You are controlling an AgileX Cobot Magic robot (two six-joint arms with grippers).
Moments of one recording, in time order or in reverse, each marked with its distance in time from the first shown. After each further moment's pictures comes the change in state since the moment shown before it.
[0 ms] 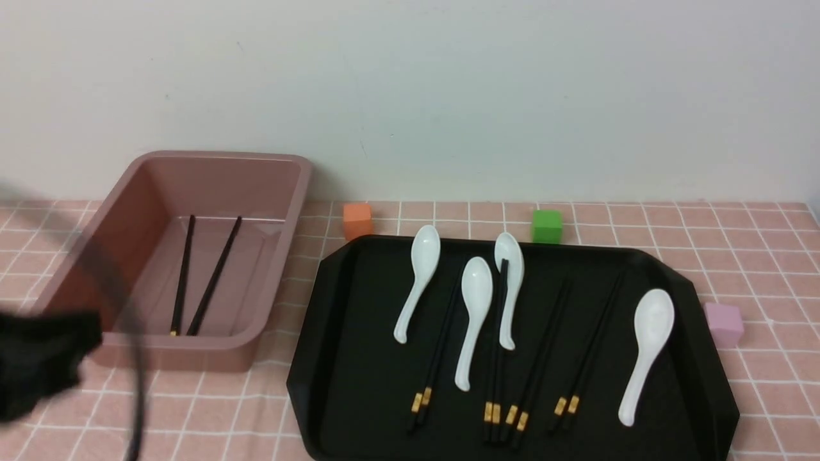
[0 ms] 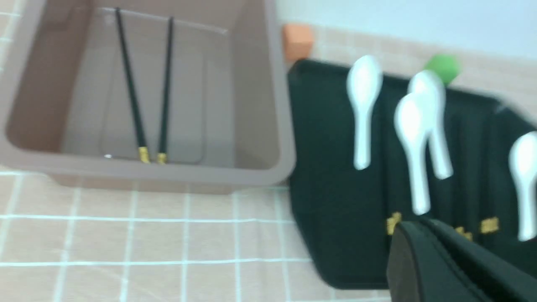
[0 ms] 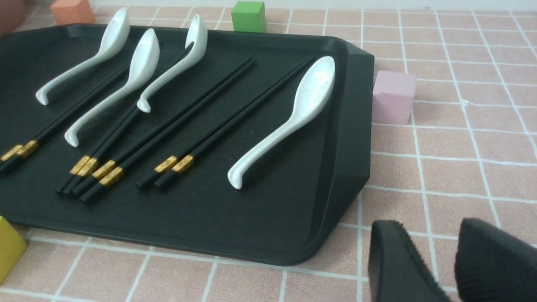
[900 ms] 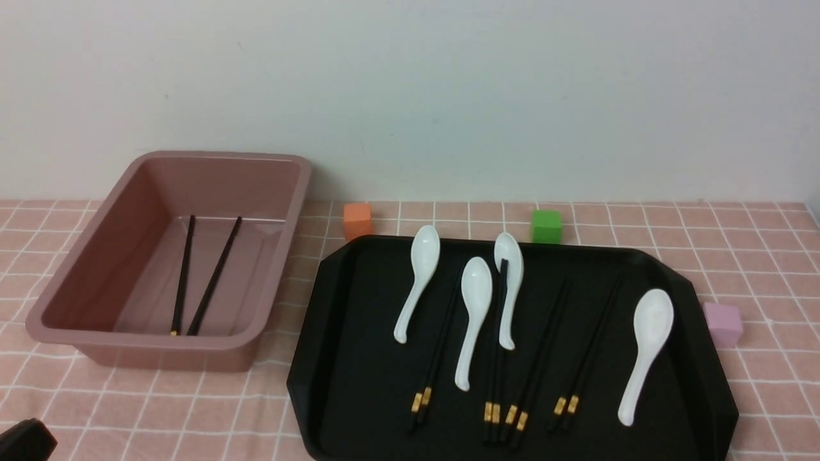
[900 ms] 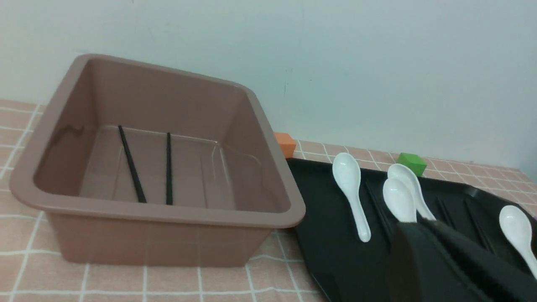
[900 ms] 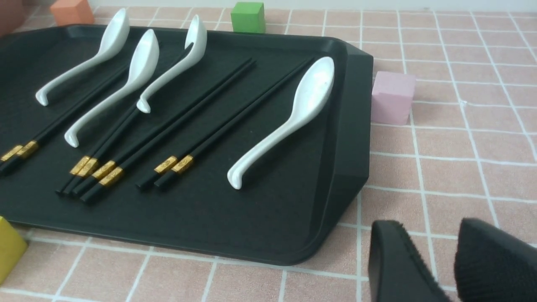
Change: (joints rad) right arm 0.000 0.000 0.000 0.001 -0.001 0.000; left arm 0.000 -0.504 0.458 0.108 -0.323 0.003
